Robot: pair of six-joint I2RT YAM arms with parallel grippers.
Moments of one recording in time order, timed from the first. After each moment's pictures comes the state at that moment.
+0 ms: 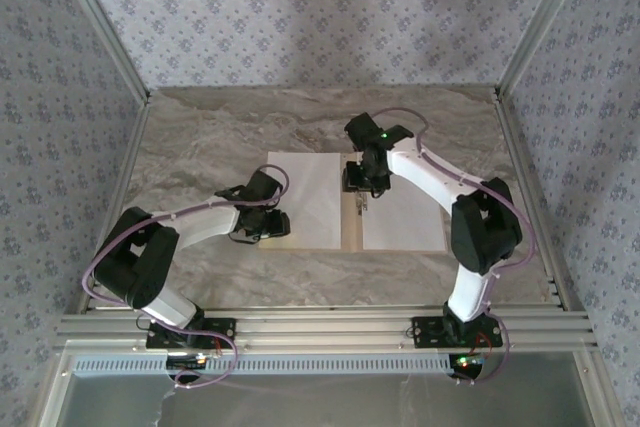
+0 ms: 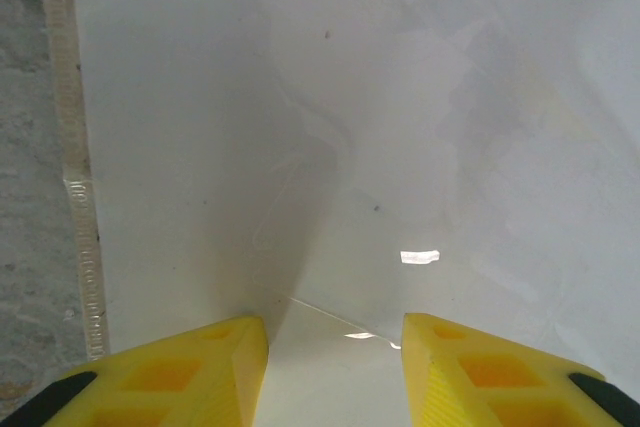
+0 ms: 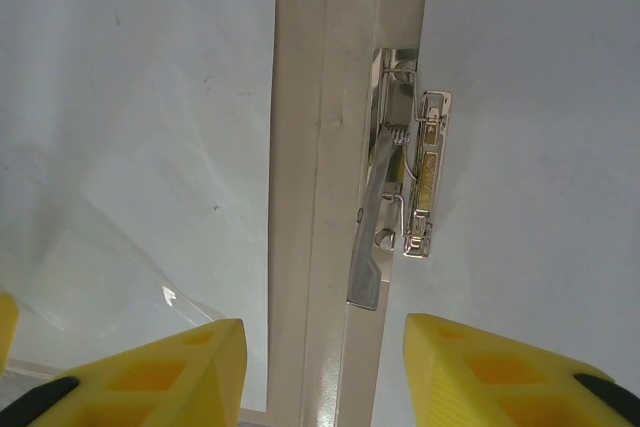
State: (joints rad) left arm -0.60 1.55 0.78 -0.42 0.11 -0.66; right arm 0.56 1.82 1.48 -0.98 -0.06 0.51
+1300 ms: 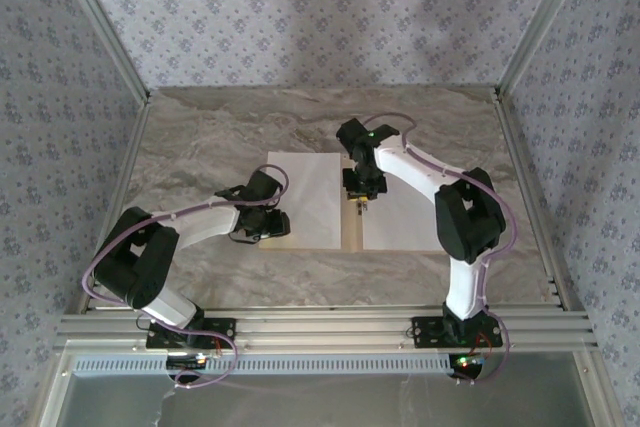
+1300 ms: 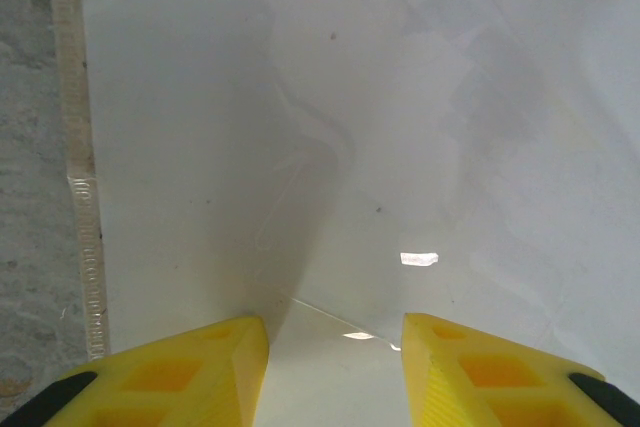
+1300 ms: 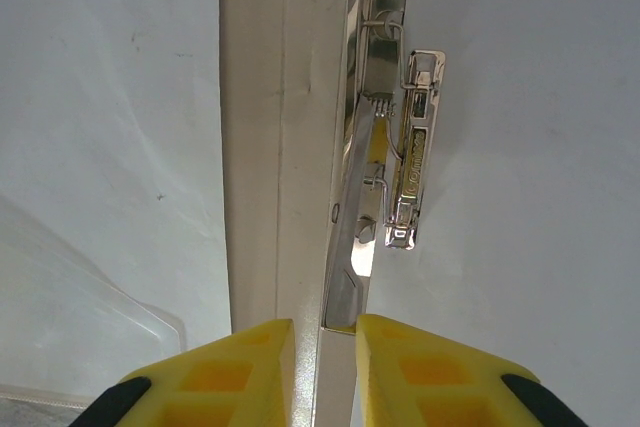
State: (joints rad) left arm -0.60 1.55 0.78 -0.42 0.10 -0.67; right arm 0.57 1.91 1.52 -1.05 -0.04 0.51
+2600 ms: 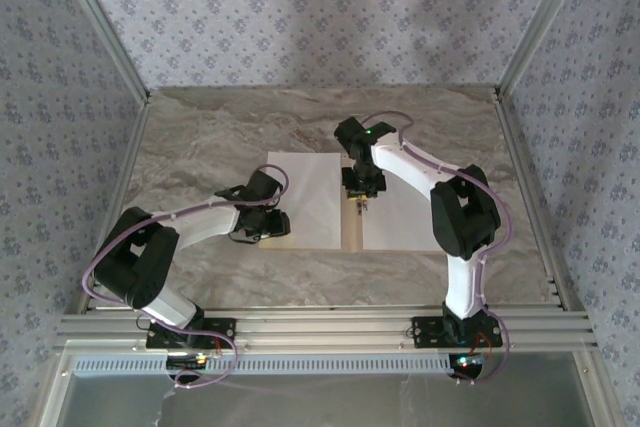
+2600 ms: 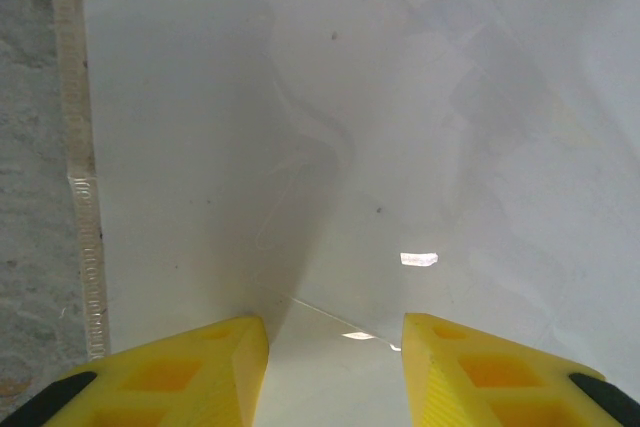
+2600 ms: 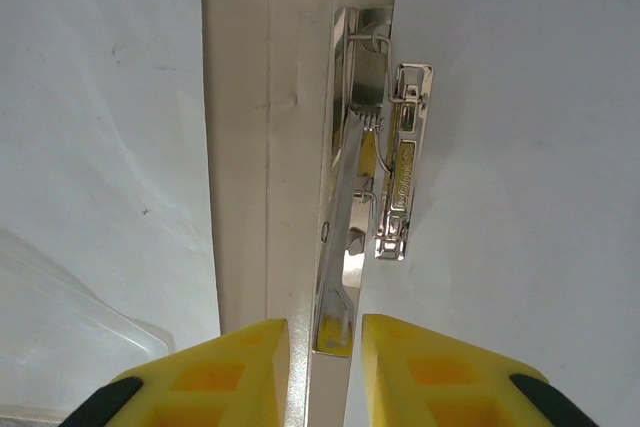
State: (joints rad) left arm -0.60 1.55 0.78 -0.42 0.10 -0.67; right arm 0.57 1.95 1.57 -1.08 -0.02 0.51
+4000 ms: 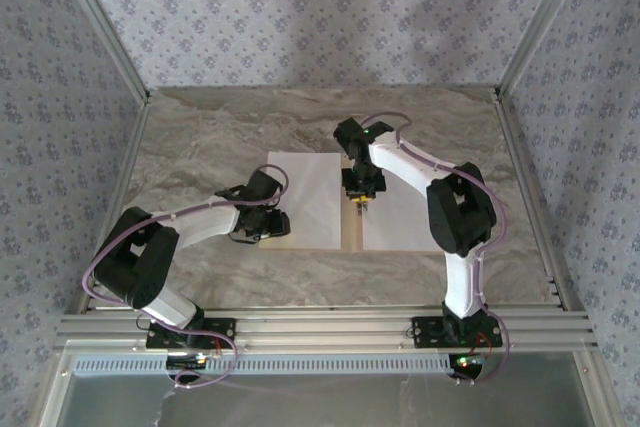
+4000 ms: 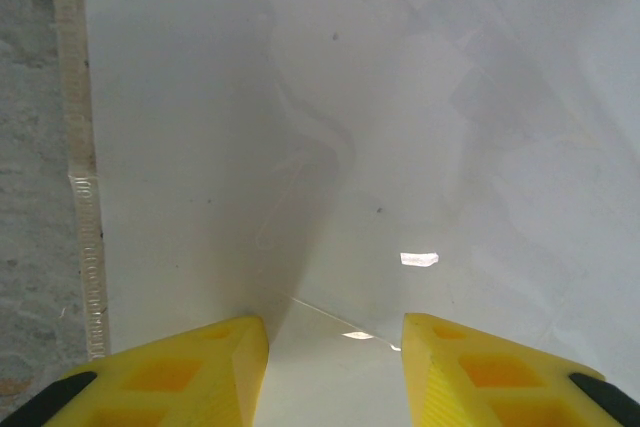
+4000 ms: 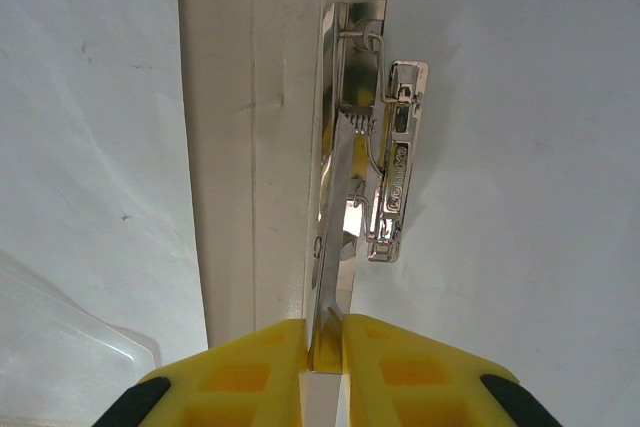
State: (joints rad) left arm -0.60 1.55 0.78 -0.42 0.10 -0.67; right arm 0.57 1.98 1.59 -1.11 -0.01 0.50
